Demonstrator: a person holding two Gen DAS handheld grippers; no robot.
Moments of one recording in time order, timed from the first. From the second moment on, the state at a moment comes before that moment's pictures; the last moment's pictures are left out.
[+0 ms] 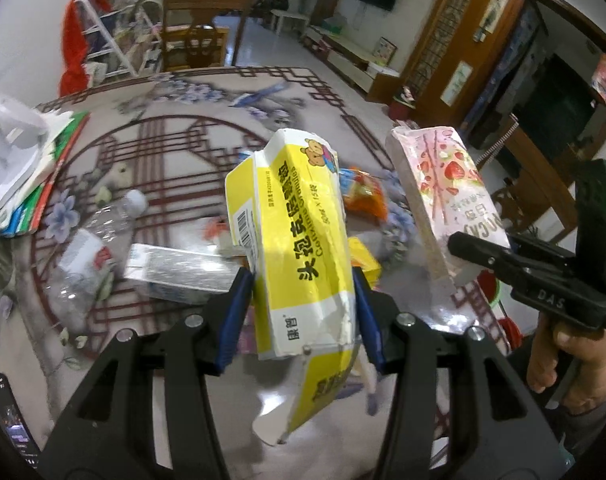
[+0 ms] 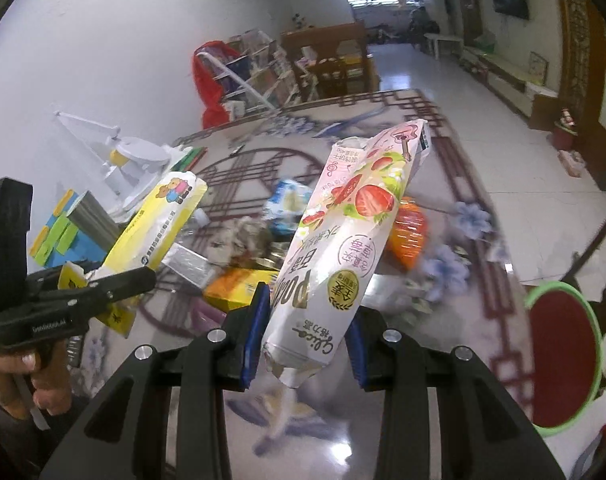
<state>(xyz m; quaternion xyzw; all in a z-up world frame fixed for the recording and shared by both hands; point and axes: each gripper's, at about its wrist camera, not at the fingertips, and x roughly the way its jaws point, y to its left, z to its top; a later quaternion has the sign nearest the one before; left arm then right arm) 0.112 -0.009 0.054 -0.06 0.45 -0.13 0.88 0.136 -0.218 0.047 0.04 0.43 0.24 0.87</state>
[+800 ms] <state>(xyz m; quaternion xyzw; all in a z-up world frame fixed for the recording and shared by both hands) 0.175 -0.269 0.030 0.05 0.48 -0.31 0.82 0.109 -0.443 0.020 0.12 0.44 0.06 0.89</state>
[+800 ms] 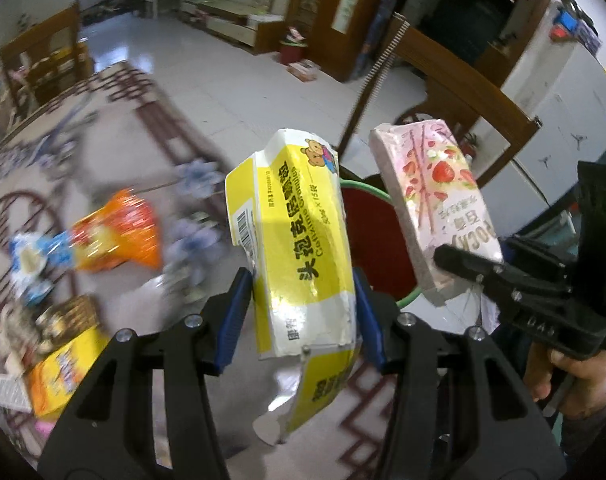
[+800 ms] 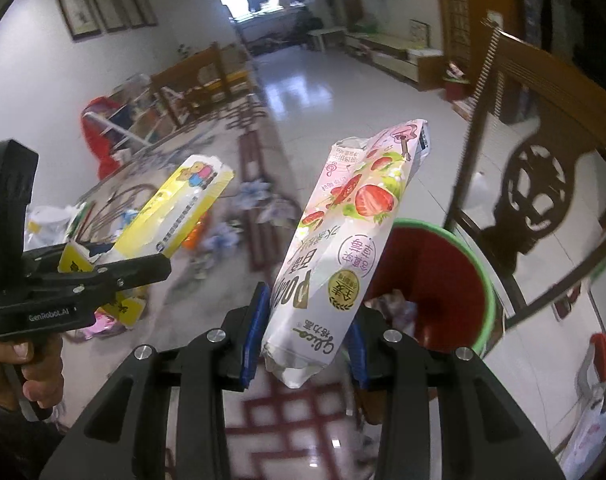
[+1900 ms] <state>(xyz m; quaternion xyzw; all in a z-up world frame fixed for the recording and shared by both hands) 0.223 -0.384 -0.016 0.10 0.53 -0.35 0.76 0.118 -0.515 -0.049 0.17 0.49 0.01 0.85</state>
